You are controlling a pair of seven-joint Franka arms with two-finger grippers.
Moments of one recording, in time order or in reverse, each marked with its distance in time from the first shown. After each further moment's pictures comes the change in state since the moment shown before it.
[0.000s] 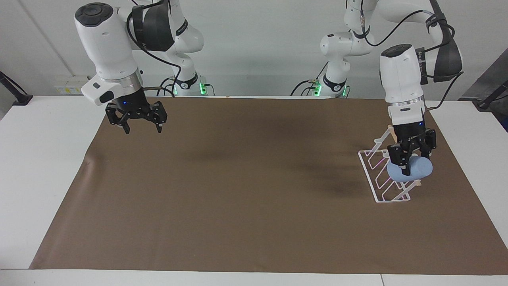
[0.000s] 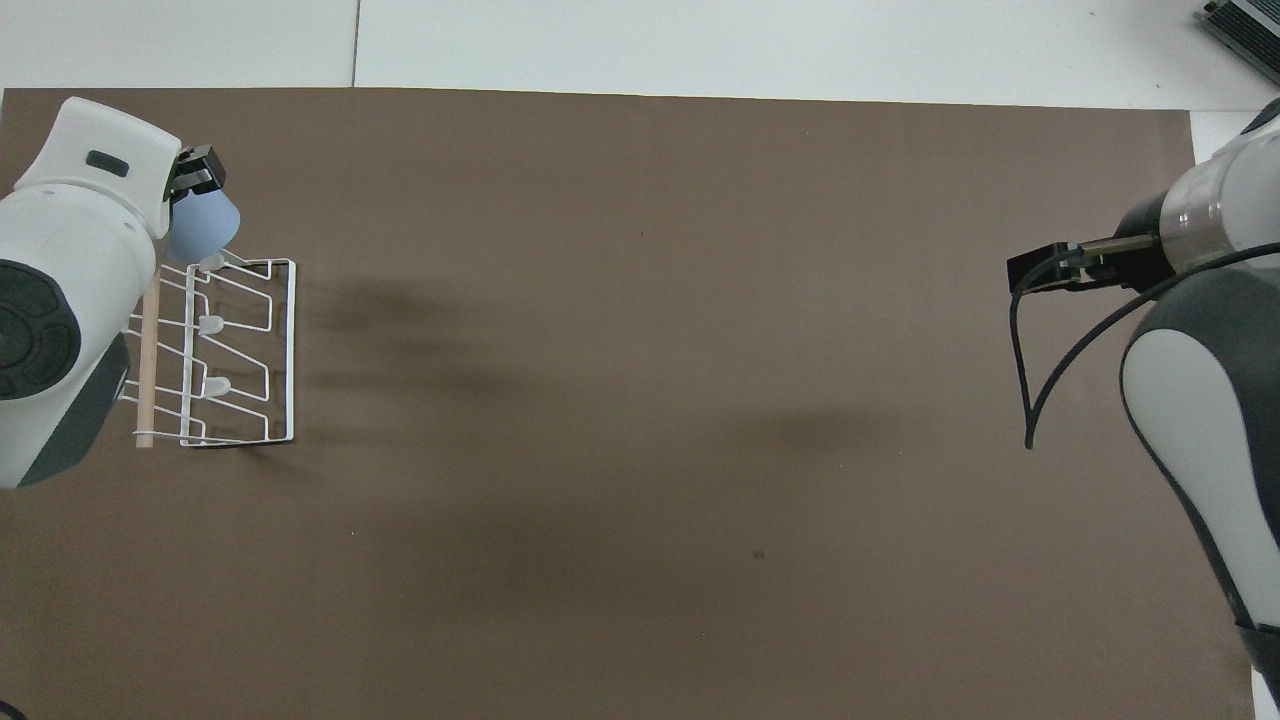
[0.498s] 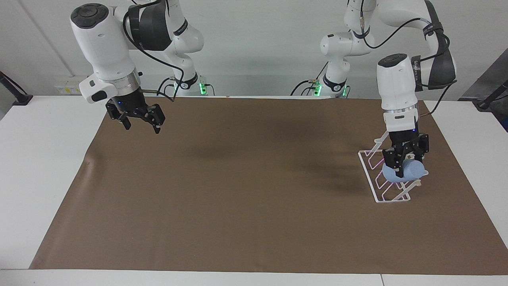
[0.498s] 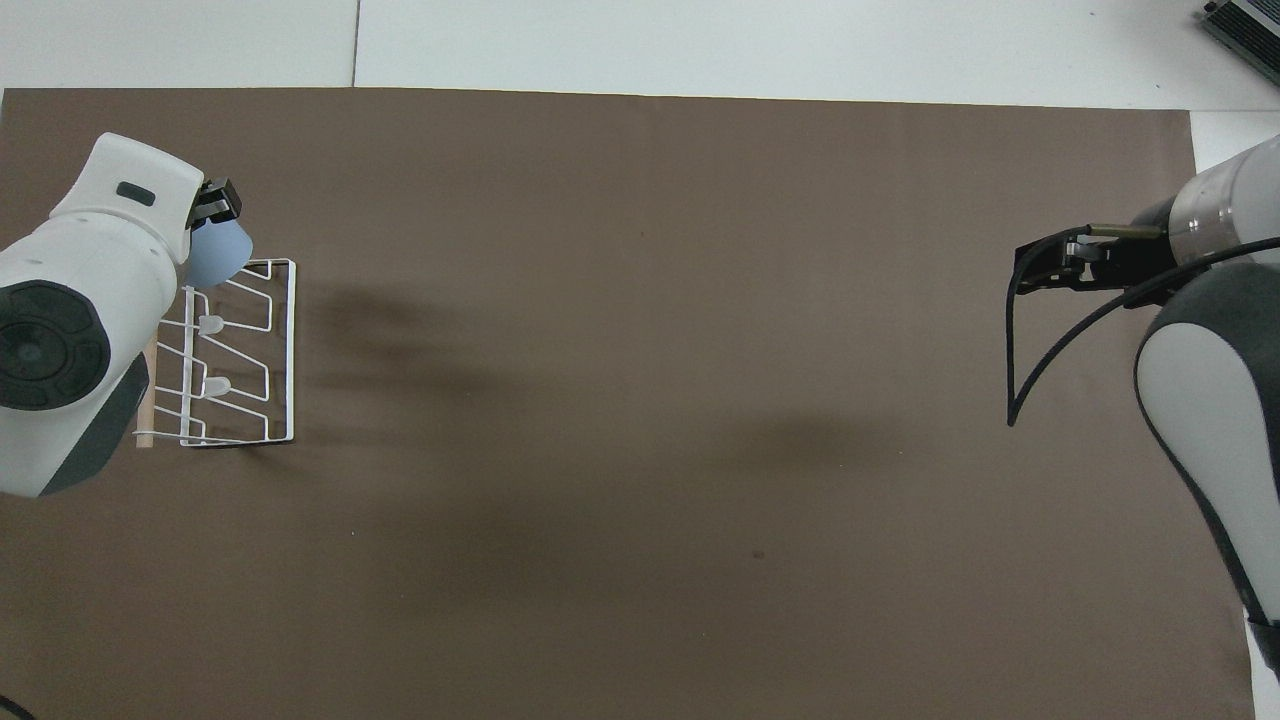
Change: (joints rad) left arm 0.014 0.001 0.000 -0.074 0.011 0.031 -0.005; right arm 0.001 -0.001 -0.013 0.002 0.029 -0.022 0.167
